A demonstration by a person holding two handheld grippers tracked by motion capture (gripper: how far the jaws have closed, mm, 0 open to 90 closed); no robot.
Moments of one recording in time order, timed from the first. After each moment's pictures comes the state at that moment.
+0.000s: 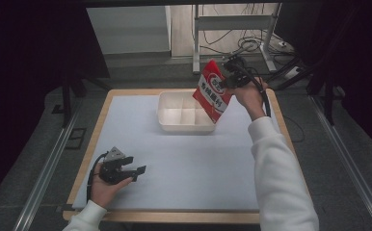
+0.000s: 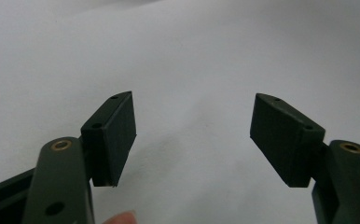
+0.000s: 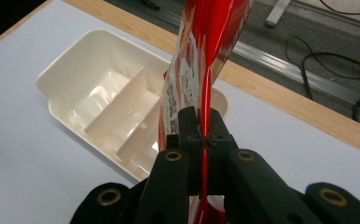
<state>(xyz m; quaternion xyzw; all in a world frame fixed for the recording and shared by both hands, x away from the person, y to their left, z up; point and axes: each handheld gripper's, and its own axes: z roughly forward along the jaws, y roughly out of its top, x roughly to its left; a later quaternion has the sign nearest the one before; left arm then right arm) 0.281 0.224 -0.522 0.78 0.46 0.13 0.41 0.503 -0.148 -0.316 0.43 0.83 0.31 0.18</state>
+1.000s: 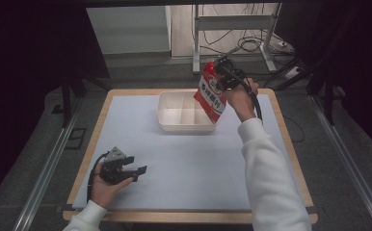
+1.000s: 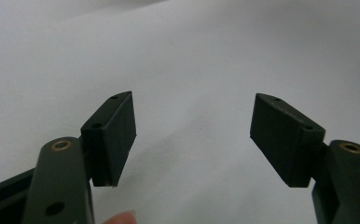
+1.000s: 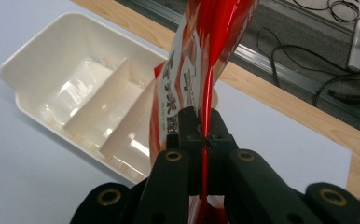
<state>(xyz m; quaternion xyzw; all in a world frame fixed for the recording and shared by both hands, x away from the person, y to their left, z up) 0.281 0.222 -0.519 0.78 0.45 0.13 0.41 0.497 -0.119 -0.320 0.43 0.84 0.25 0.23</state>
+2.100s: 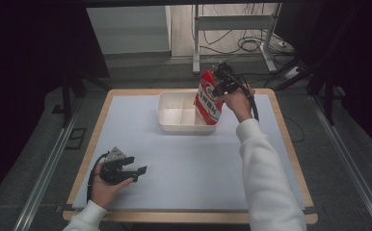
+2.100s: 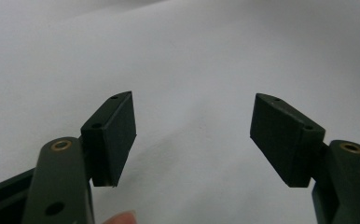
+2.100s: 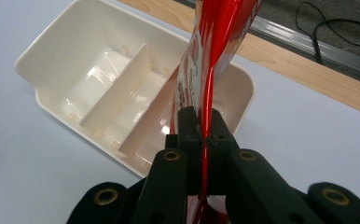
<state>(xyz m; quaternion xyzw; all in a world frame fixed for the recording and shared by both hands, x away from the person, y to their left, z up) 0.280 0.222 -0.520 0.78 0.45 0.13 0.41 0.516 -0.125 -0.351 0.46 0.84 0.27 0.15</state>
